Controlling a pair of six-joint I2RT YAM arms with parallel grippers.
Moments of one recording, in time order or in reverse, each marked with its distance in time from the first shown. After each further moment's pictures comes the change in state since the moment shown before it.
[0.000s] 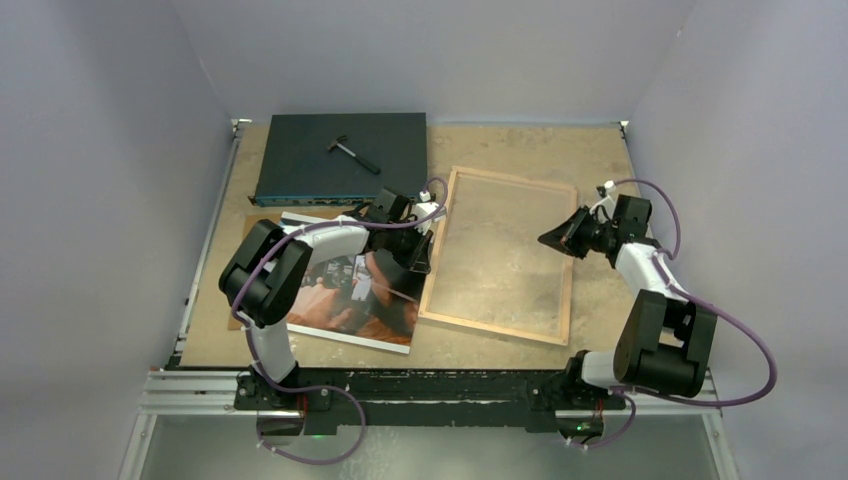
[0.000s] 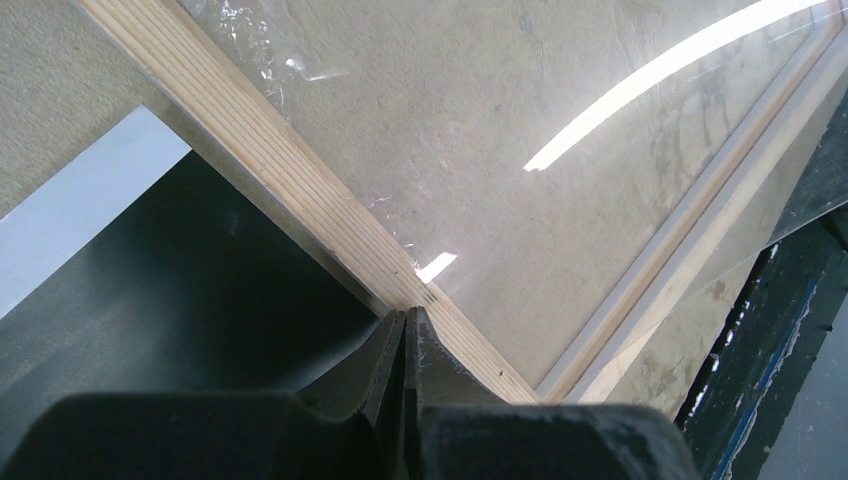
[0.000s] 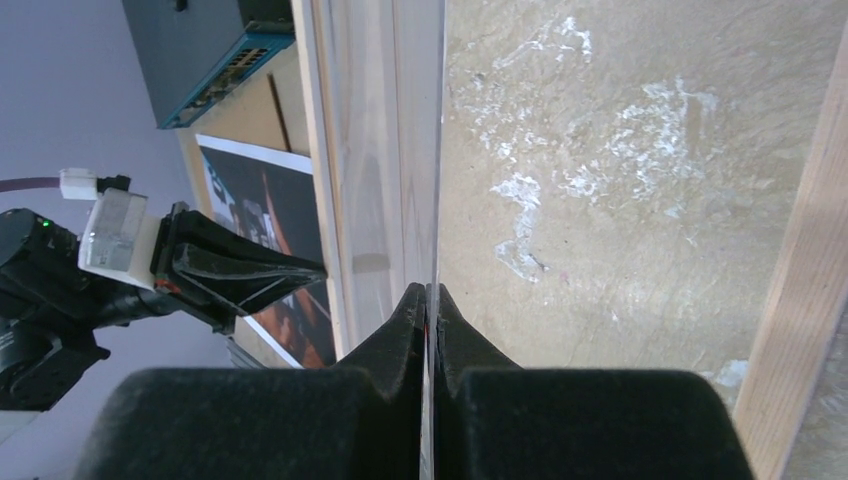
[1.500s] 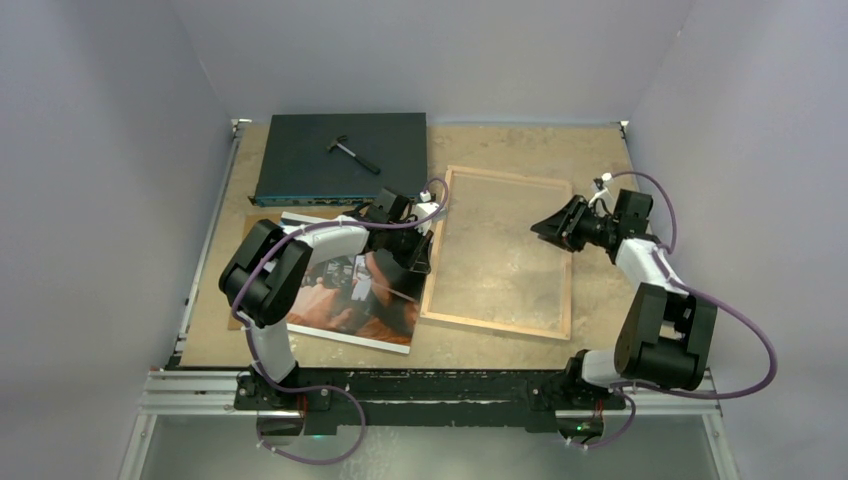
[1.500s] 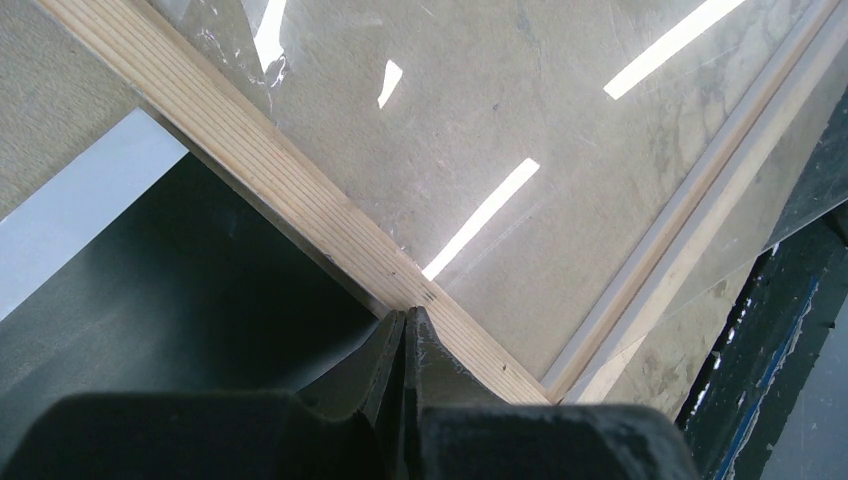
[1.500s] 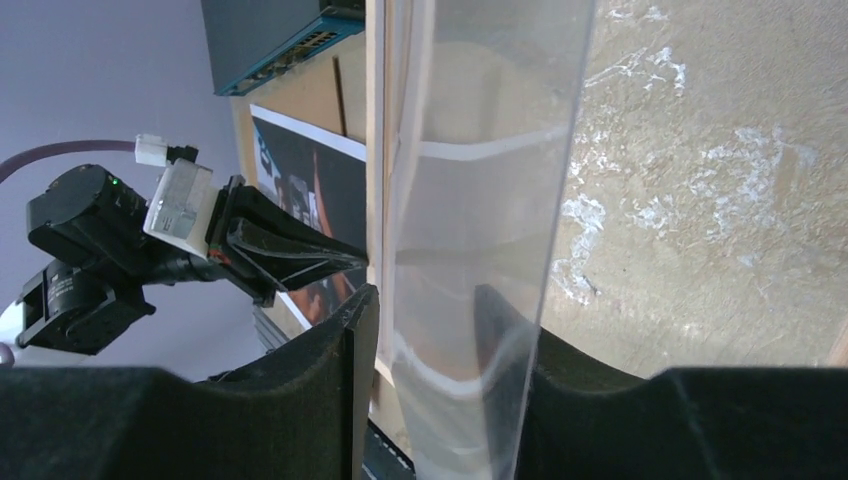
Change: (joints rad) left arm 0.000 0.000 0.000 0.000 0.003 0.009; right arm -0.002 0.056 0.027 0.068 -0.127 -0.008
